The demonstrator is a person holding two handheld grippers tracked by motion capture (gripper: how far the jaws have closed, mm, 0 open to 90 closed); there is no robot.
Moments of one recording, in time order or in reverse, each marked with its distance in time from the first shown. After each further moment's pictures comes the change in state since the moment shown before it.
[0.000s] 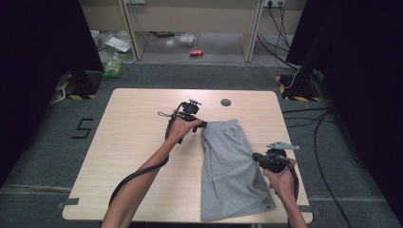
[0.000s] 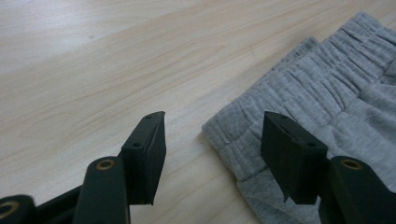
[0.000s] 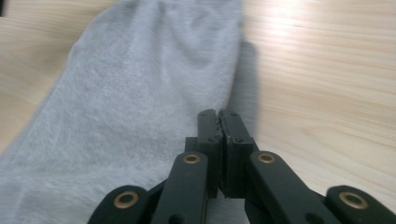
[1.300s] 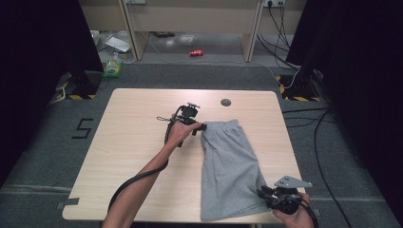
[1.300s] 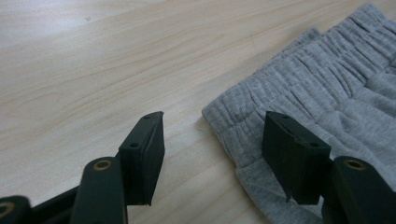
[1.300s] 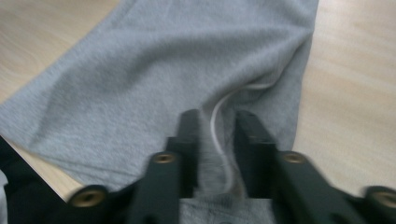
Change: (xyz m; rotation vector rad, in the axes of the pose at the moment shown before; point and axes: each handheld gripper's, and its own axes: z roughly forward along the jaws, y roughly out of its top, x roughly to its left) left arm 0.000 -0.013 0.002 -0.014 -0.012 -0.038; right arm 0.035 -0.077 -0.070 0.076 0.092 -0.131
